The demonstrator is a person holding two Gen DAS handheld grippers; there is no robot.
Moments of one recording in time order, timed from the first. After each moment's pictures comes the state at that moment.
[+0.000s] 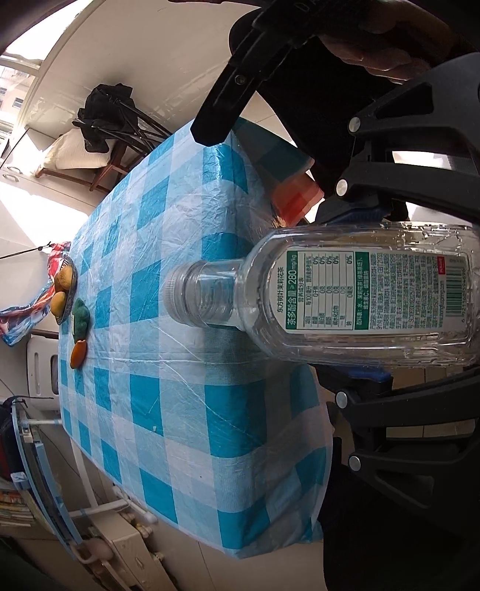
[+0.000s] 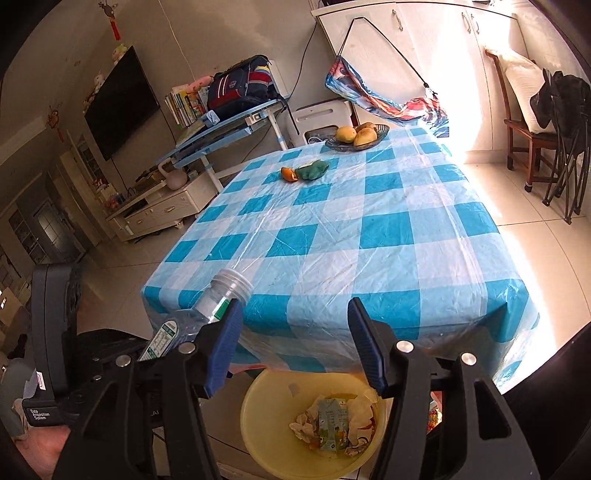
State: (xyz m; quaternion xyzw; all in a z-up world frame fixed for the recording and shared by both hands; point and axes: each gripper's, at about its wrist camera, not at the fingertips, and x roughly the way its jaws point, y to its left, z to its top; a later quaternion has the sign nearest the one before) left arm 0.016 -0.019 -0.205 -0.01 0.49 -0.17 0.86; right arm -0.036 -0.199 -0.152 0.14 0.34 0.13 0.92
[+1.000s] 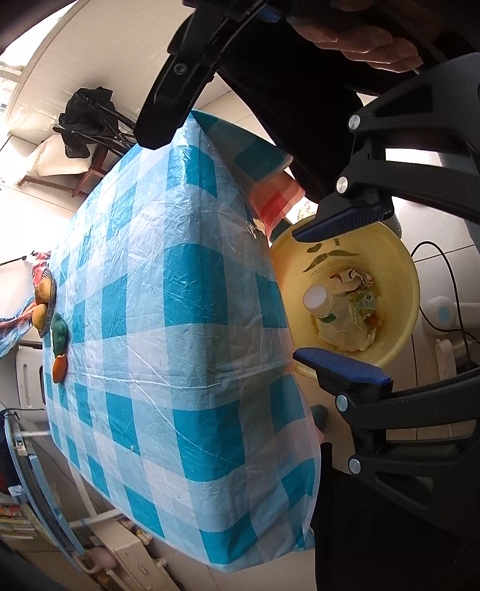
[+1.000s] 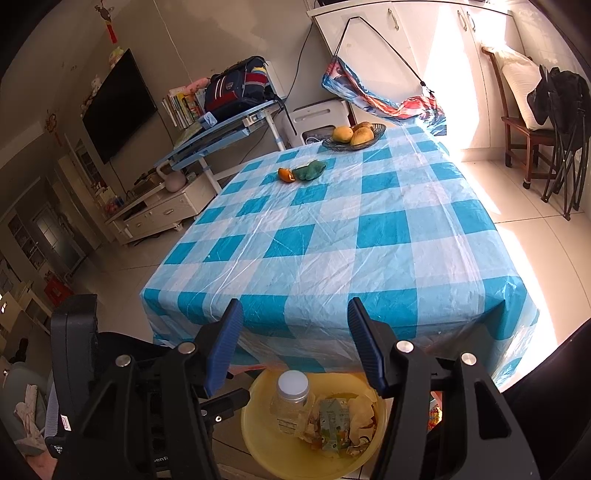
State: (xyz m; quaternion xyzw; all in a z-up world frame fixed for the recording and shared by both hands) left arm 0.009 -0.029 -0.220 0.01 0.50 -0.18 0.85; right arm -0.040 -0.202 -0.153 0.15 0.34 0.13 0.92
